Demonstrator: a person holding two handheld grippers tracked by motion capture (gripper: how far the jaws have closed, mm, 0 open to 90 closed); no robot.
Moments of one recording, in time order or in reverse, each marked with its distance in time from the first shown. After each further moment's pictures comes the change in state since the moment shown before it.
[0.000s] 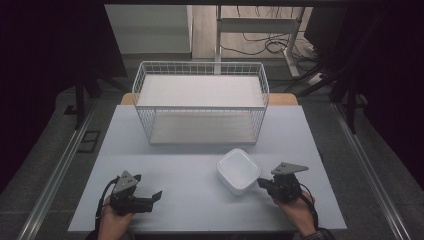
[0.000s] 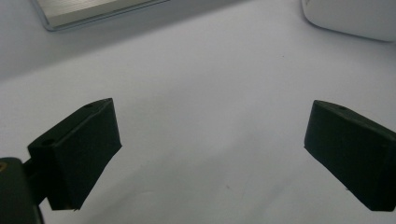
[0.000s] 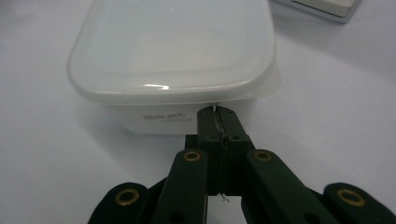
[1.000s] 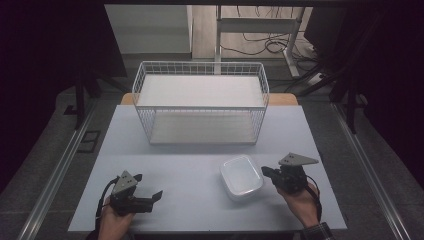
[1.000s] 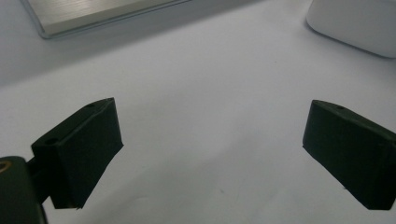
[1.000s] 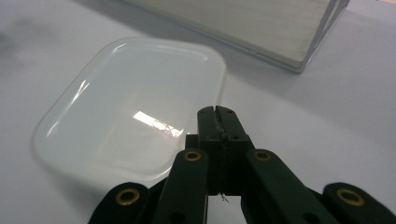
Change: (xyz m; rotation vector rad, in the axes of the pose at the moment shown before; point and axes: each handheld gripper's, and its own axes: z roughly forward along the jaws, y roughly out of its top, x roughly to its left) left arm -0.001 0.001 -0.001 -0.016 -0.017 0.004; right arm -0.006 0.016 -0.023 -0.111 -0.035 -0.018
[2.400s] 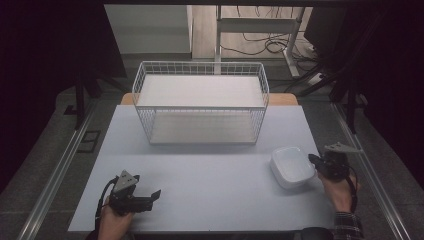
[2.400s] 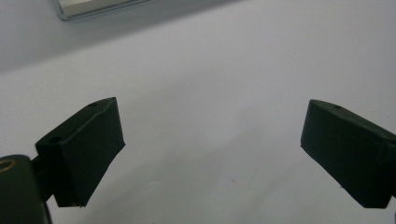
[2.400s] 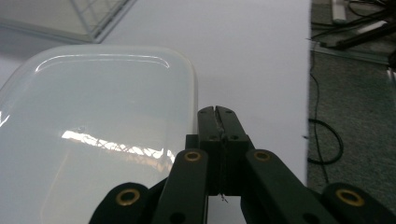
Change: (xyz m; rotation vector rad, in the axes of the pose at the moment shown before) left arm 0.000 0.001 -0.001 0.048 0.056 -0.036; right arm -0.124 -0.029 -0.031 0.031 -0.324 0.183
